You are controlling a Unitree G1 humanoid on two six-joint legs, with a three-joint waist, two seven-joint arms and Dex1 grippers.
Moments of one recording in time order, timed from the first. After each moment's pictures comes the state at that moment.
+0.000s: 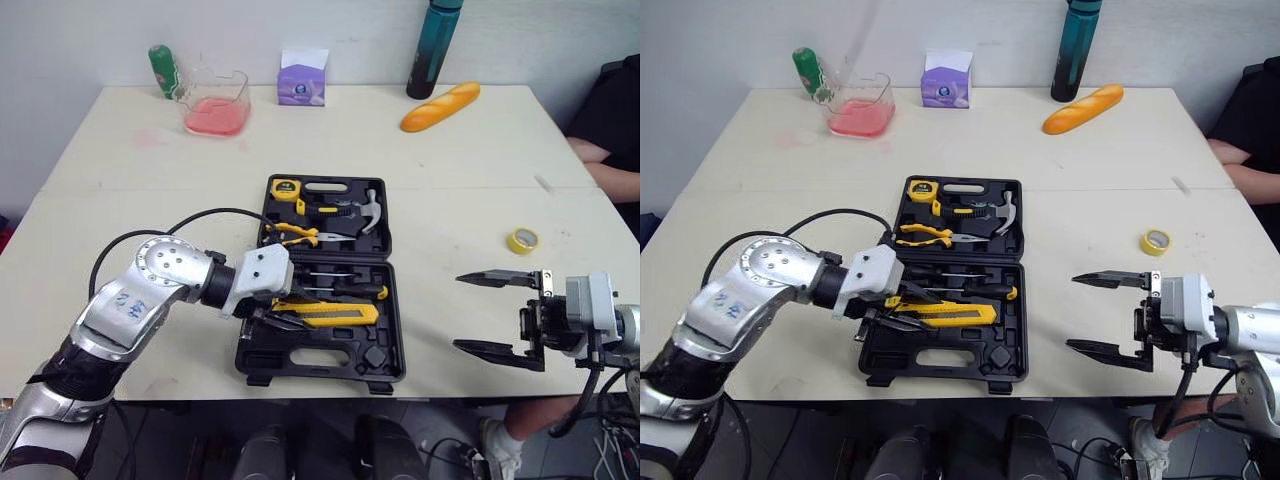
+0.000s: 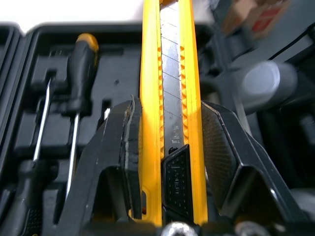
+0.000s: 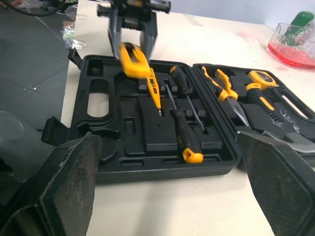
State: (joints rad) left arm -0.57 0.79 -0.30 -0.34 -0.35 0.58 -1.14; right arm 0.01 -0.84 -0.32 -0.23 0.62 0.01 1.40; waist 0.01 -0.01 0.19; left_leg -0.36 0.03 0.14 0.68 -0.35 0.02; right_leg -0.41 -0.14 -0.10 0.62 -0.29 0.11
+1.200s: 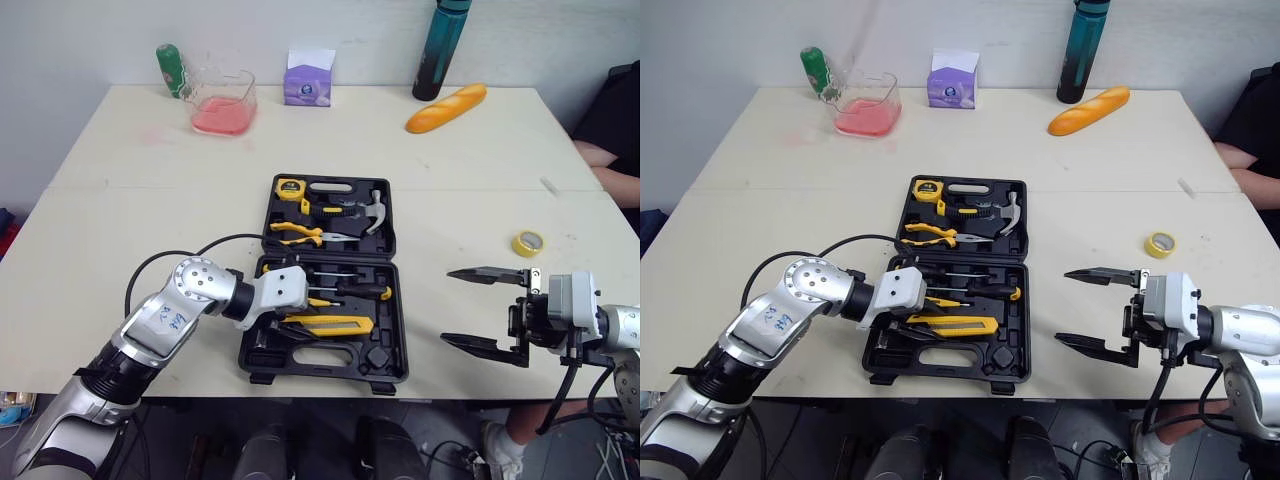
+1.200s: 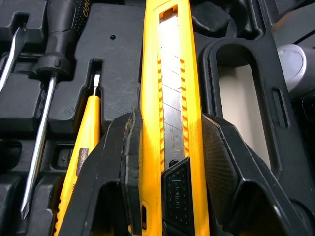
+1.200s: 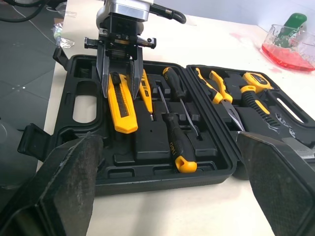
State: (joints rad) left arm -0.53 0.72 -0.38 -0.26 -0.20 0.53 -1.12; right arm -0.01 -0.82 -0.28 -0.25 0.59 0.00 1.31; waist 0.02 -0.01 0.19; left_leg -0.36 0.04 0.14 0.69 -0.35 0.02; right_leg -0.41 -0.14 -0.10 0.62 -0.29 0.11
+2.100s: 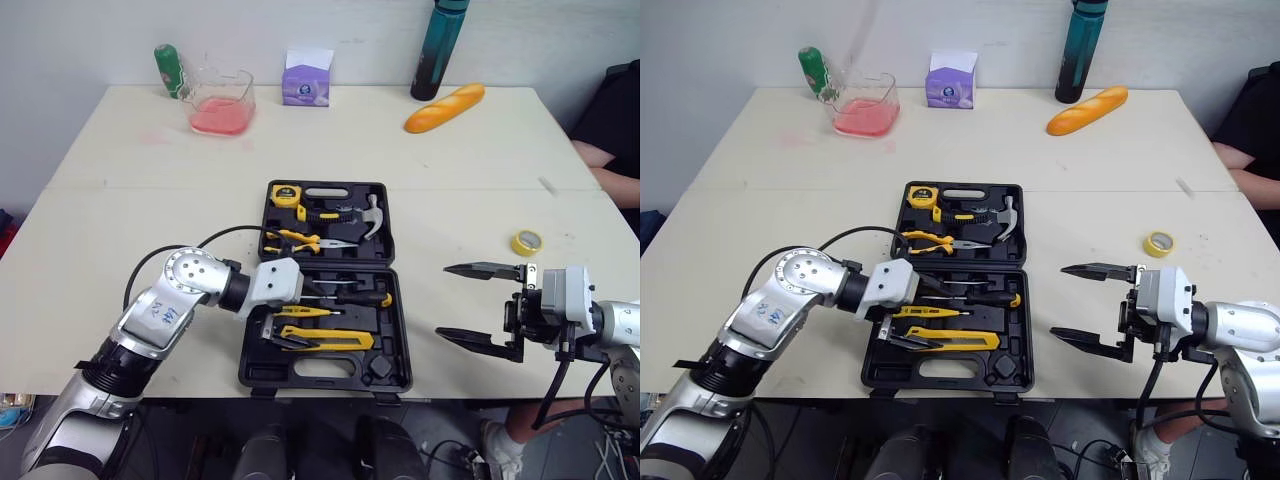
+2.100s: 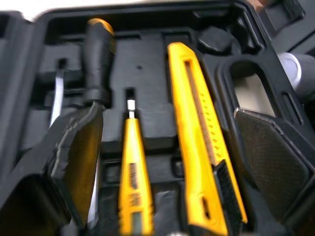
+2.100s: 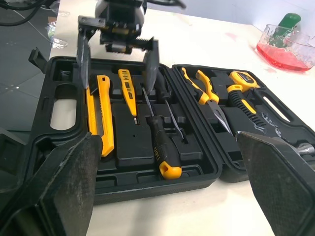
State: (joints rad) left arm -0.54 0.67 -0.27 -0.18 -0.26 0.35 -1.19; right arm -0.03 -0.82 -0.27 -0.27 0.58 0.02 1.28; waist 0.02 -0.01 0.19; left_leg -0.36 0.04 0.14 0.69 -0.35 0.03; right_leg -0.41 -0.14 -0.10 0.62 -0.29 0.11
